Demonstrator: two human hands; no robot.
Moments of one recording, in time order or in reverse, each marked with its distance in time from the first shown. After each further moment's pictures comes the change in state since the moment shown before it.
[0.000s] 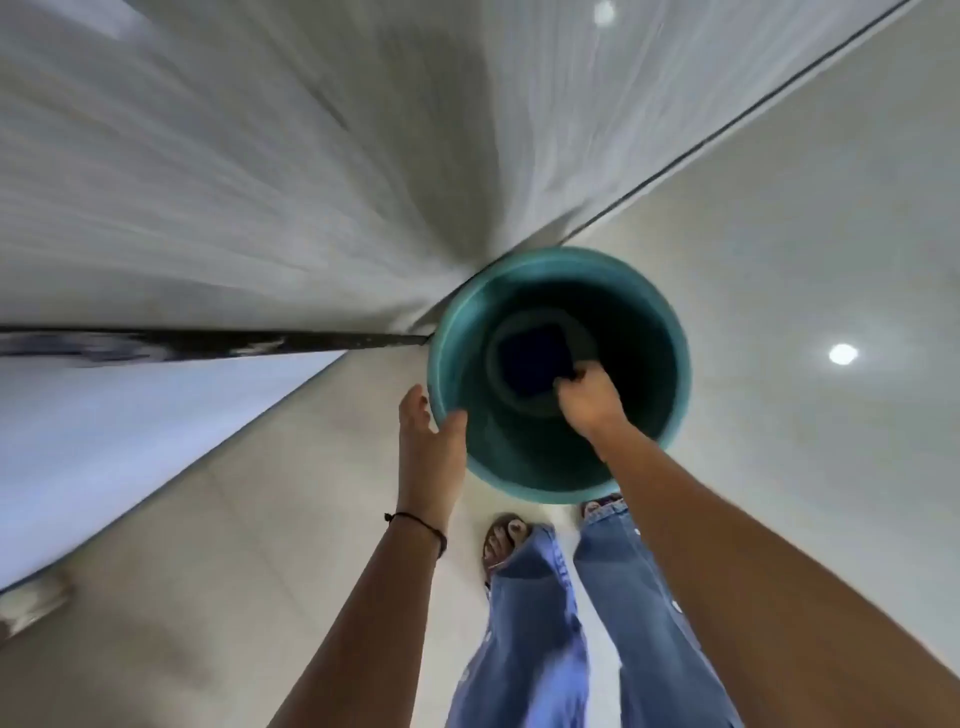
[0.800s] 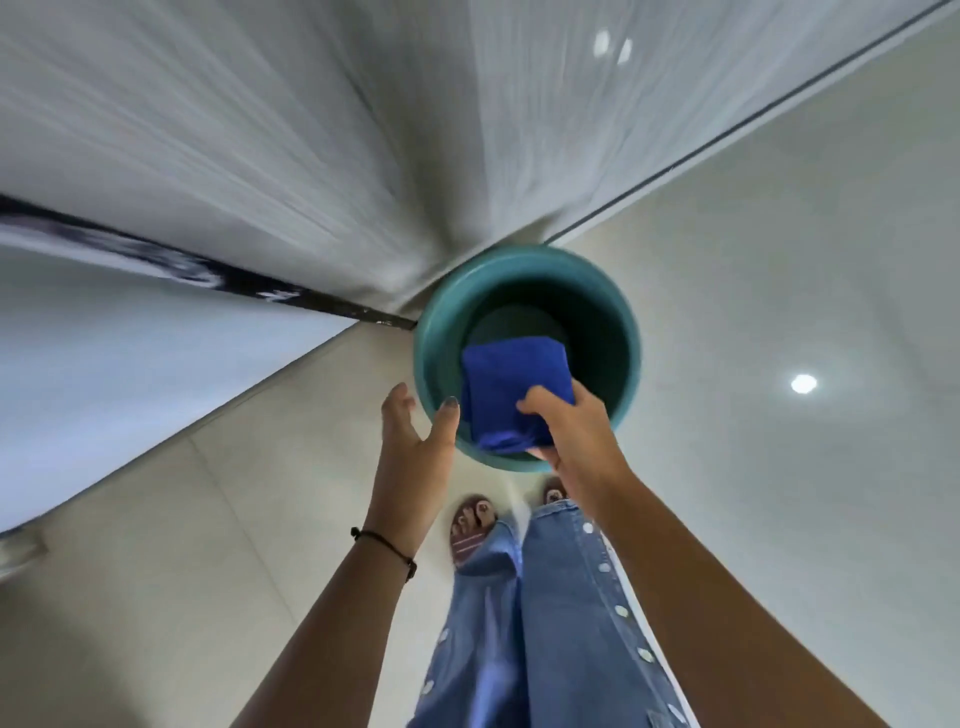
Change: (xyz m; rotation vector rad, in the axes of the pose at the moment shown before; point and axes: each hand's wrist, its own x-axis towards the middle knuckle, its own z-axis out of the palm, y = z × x) left_hand -0.097 0.038 -0.019 0.085 -0.037 0.007; right_hand -0.156 -0.020 -0.051 0.591 -0.206 -0.065
